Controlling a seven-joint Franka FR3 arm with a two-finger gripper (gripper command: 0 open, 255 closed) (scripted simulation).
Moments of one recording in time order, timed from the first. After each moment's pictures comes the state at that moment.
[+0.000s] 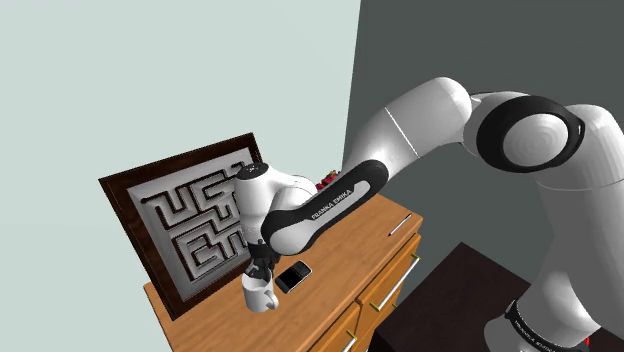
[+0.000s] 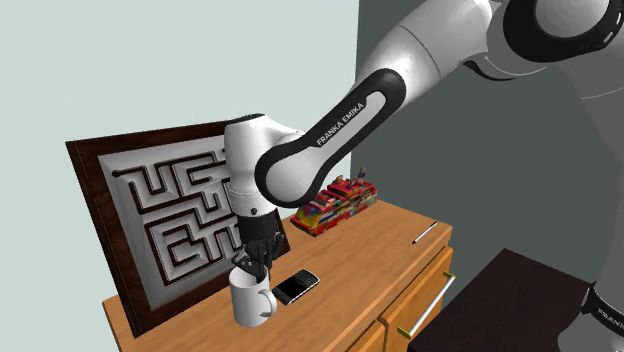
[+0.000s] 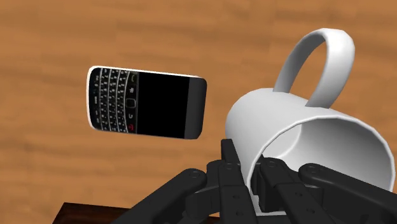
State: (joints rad) arm 0.38 0.62 0.33 -1.73 -0.23 2.27 0.55
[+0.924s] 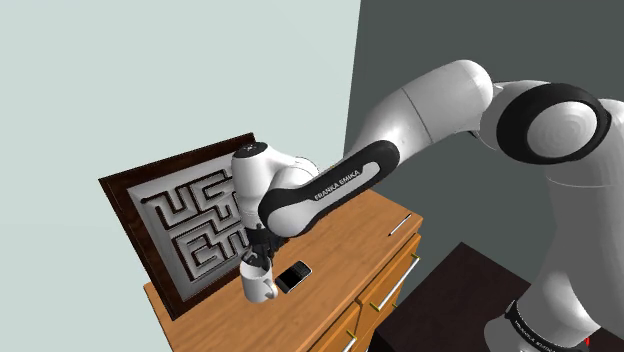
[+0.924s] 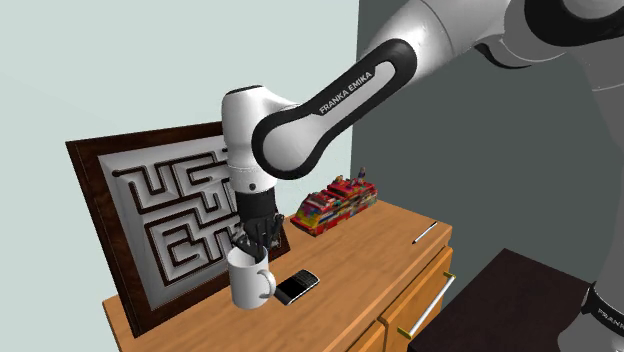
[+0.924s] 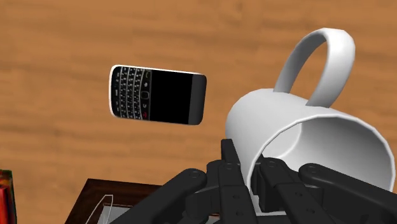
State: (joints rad) arm 0.37 0.54 0.35 -1.72 -0.20 2.19 0.53
